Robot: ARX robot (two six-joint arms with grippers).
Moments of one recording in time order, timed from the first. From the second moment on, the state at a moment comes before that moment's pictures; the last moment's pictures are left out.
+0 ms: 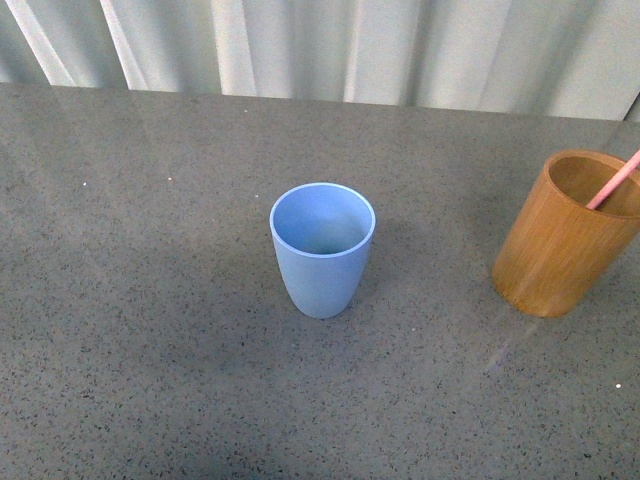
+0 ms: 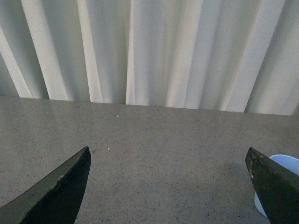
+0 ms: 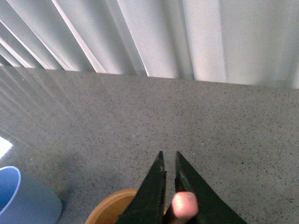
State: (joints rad) left arm 0.00 0.00 0.02 0.00 0.00 0.00; right arm -0.20 1.76 0.68 0.74 -0.69 0.07
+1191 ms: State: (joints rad) left arm 0.00 0.00 0.02 0.00 0.00 0.00; right arm 0.35 1.64 0.86 0.52 -0.43 0.26
